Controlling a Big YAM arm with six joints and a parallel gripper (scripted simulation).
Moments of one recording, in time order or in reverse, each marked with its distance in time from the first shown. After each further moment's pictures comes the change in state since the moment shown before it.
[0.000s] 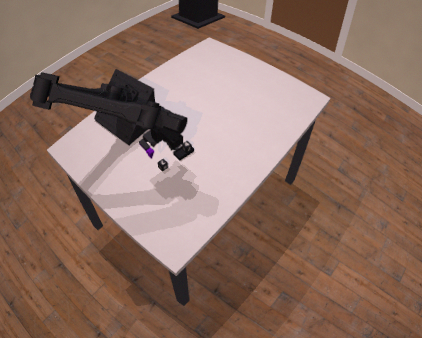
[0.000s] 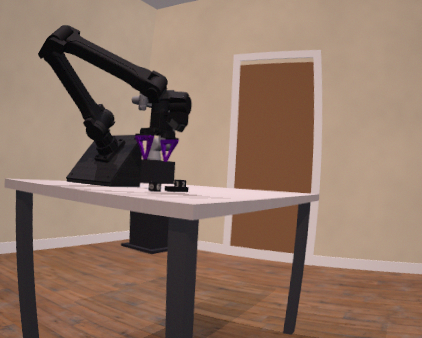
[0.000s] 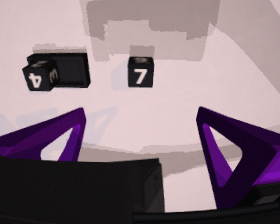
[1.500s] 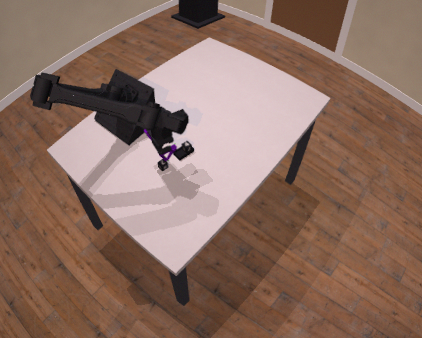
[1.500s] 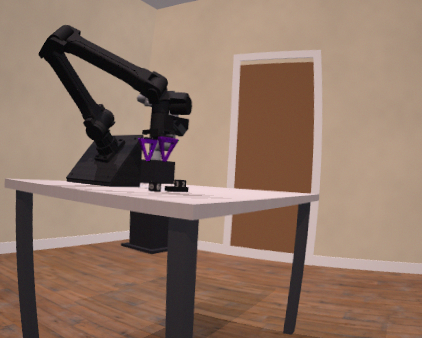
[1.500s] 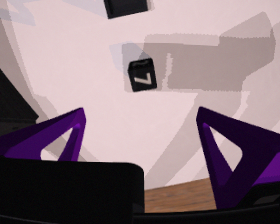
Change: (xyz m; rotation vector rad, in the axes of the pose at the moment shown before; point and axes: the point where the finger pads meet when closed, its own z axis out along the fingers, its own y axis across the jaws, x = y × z) arm -0.002 0.000 0.002 0.006 0.001 -1.345
